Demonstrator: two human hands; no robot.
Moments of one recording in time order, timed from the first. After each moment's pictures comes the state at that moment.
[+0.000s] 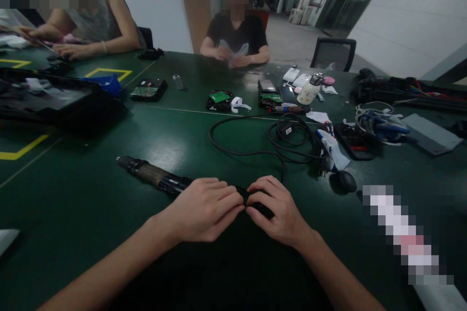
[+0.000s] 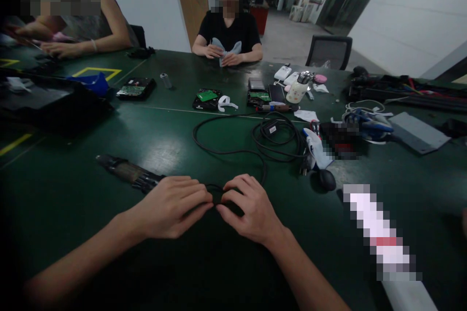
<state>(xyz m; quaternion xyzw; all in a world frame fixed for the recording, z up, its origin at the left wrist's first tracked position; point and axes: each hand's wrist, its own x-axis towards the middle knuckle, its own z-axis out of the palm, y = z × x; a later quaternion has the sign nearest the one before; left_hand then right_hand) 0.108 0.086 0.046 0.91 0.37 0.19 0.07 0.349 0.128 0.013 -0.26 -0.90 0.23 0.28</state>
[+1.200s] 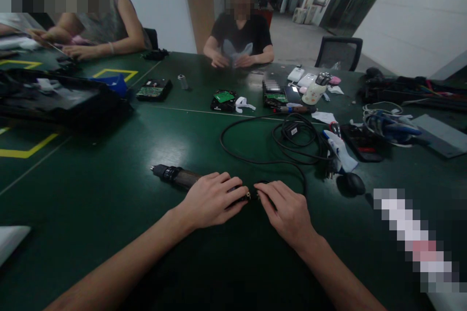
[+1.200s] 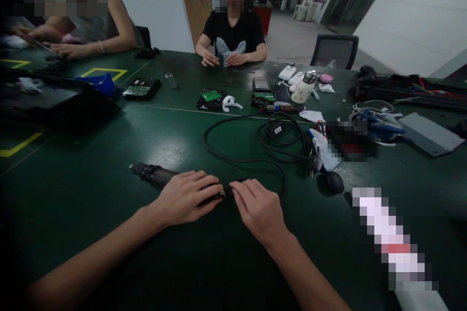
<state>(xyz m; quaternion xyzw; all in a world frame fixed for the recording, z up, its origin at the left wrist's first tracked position) 0.102 0.097 0.008 0.90 0.42 0.14 -0.03 0.347 0.122 -0.005 -0.35 -0.89 0.12 0.27</state>
